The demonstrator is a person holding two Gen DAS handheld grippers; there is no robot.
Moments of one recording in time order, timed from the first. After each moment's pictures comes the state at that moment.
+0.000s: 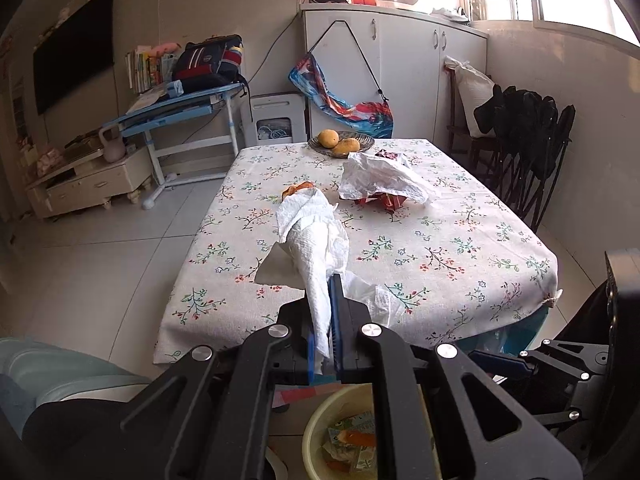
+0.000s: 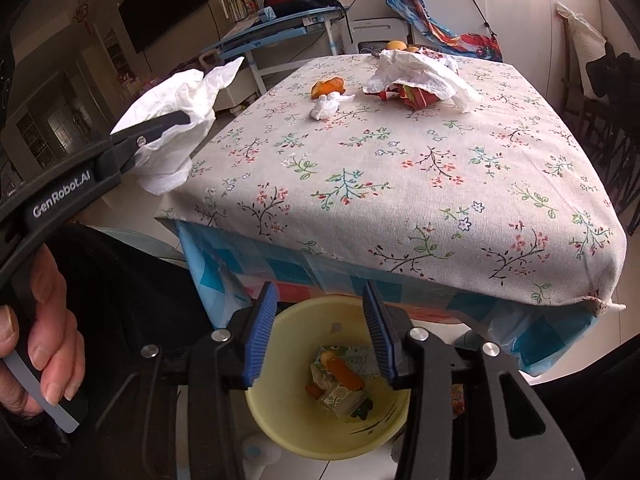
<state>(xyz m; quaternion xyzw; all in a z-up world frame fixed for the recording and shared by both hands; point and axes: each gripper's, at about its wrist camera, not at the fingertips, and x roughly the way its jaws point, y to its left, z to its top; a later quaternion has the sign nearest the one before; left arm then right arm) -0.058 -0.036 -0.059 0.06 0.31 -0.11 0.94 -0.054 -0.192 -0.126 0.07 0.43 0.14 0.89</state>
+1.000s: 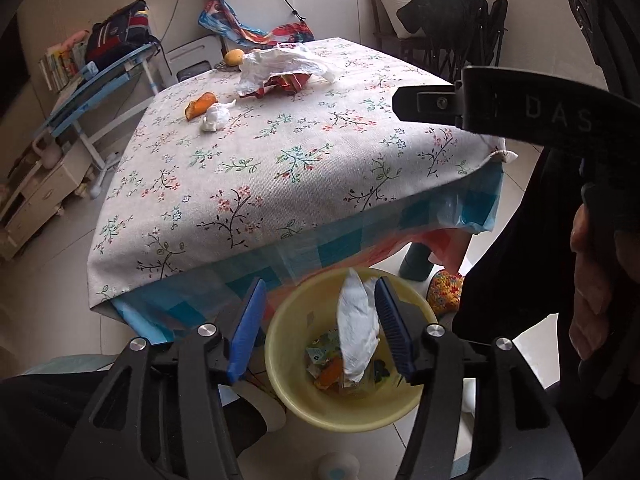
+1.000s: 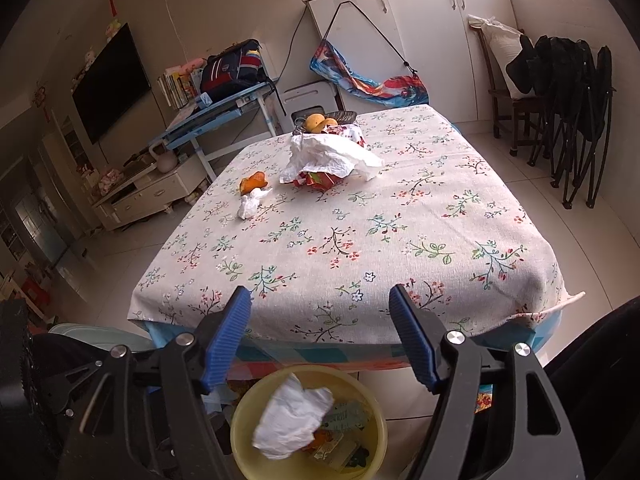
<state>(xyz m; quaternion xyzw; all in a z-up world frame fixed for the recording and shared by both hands) -0.104 -0.079 -0.125 0.16 0.42 -0.20 0.87 -0.060 -0.245 -0.099 0.15 0.33 0.04 0.93</state>
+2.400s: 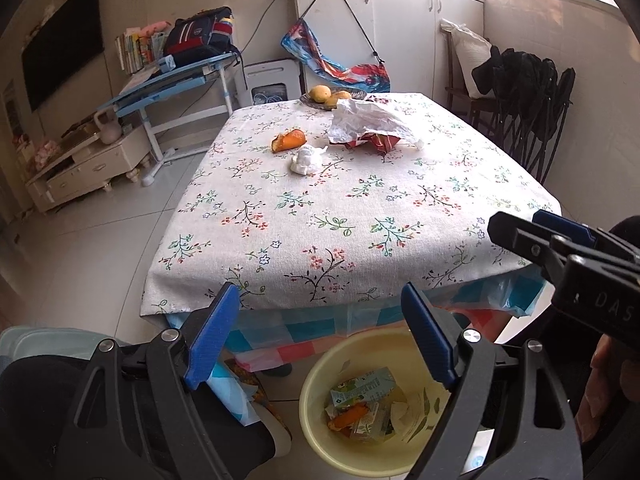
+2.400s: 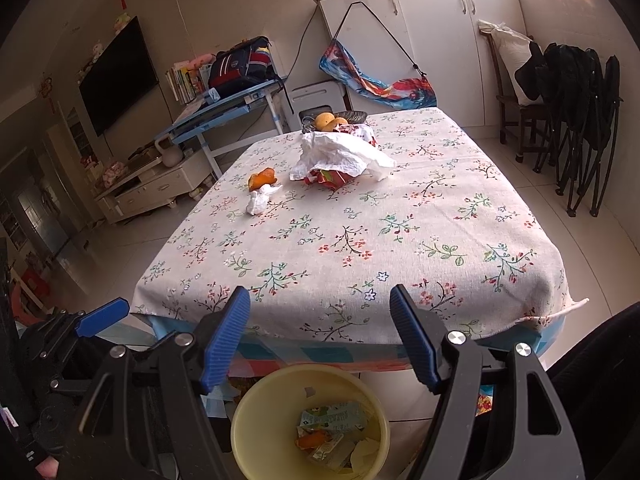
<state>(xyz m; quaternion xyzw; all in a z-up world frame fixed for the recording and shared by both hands) -0.076 -0.045 -0.093 0.07 0.36 -0.10 0.92 -0.061 -0.235 -0.097 0.13 0.33 0.05 0.93</state>
